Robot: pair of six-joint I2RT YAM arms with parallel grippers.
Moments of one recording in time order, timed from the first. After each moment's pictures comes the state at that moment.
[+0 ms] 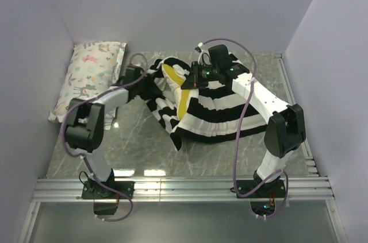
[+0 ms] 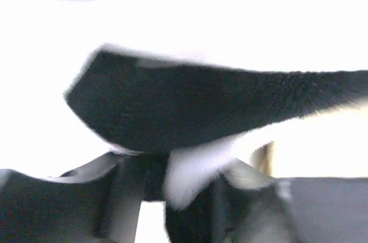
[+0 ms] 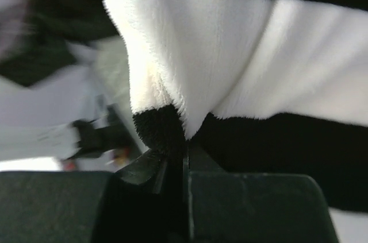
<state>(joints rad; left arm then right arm) -0.31 1.83 1.12 -0.03 0.27 -0.74 0.46 1.75 1.52 -0.43 -0.67 0.49</state>
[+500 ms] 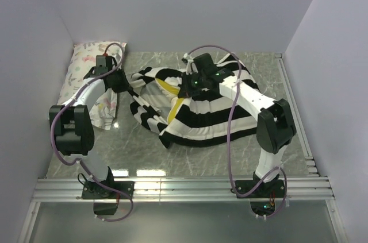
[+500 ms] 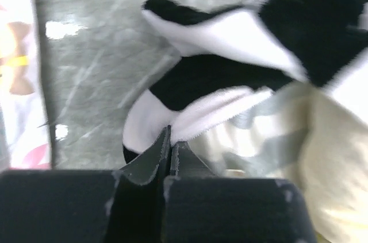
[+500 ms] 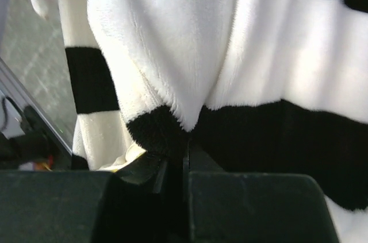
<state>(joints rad) 0.00 1.71 1.26 -0.40 0.24 -0.35 0.54 1.80 1.52 -0.50 -0.40 0.30</state>
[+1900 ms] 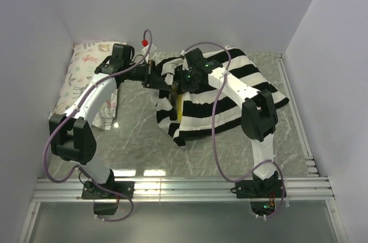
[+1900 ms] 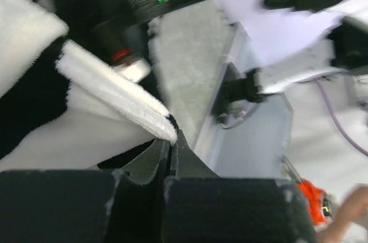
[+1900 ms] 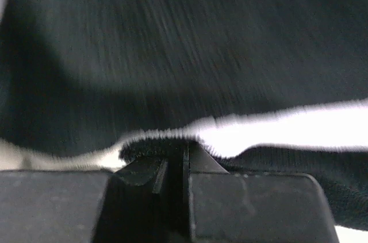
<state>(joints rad) -0.23 1.63 1.45 -0.58 1.08 -0.16 0.56 2.06 1.81 -0.67 -0.26 0.38</state>
